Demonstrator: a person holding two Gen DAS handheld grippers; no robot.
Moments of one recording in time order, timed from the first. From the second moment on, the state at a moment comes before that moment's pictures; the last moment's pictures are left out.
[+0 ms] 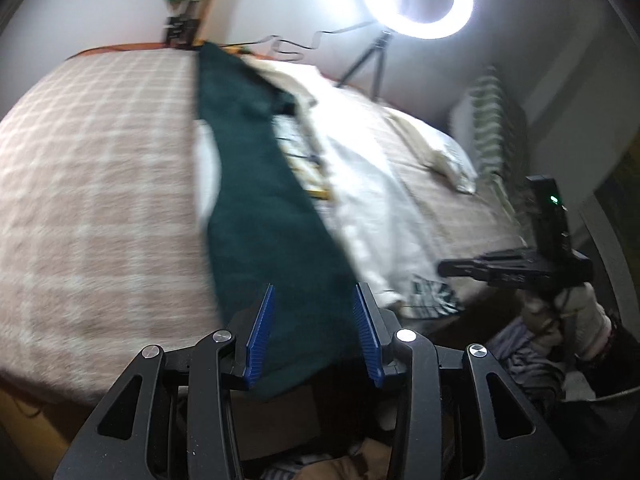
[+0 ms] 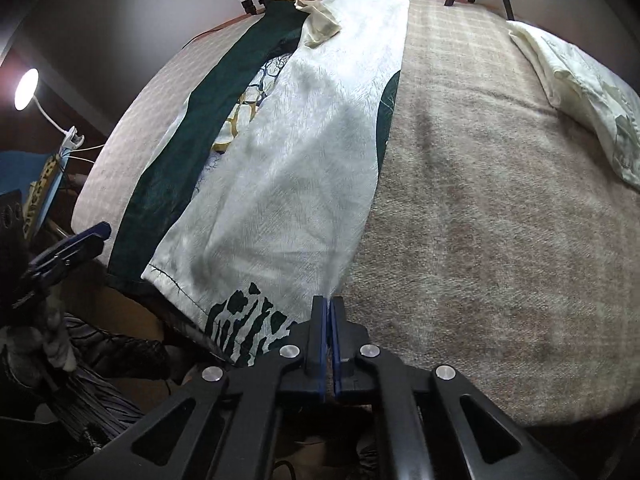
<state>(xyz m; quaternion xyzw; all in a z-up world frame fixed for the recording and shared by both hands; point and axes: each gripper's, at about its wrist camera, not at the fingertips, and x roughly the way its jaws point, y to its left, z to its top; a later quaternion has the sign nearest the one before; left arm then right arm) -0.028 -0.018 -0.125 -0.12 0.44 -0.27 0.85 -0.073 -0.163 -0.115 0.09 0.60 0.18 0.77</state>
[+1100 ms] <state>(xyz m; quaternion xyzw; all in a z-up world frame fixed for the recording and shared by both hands) -0.028 -0.096 -0.159 -0.09 0.49 -0.36 0.79 -0.080 -0.188 -0.116 0.14 0.61 0.17 0.76</state>
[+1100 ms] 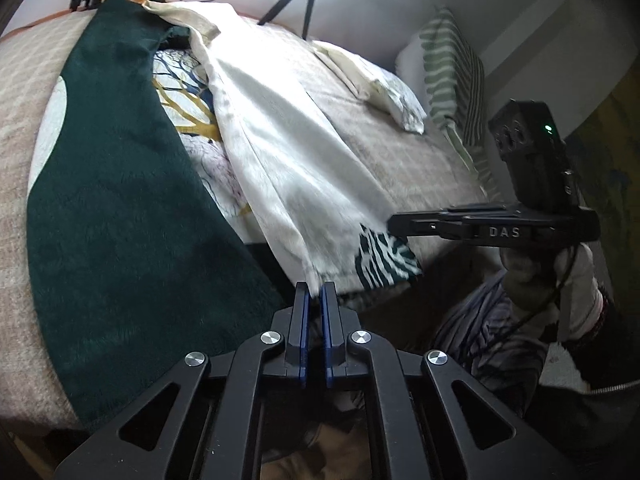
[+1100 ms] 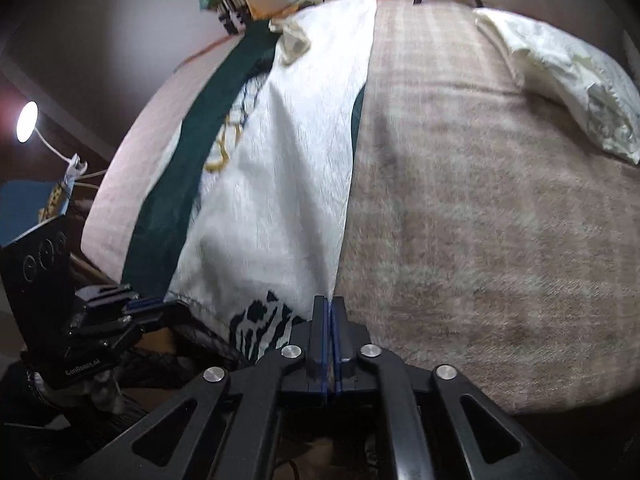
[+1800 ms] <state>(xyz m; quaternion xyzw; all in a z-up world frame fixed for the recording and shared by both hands) -0.039 0.008 -0.157 -0.17 0.50 -0.22 0.82 -0.089 -0.192 -0.116 0.16 0.60 0.21 0.76</state>
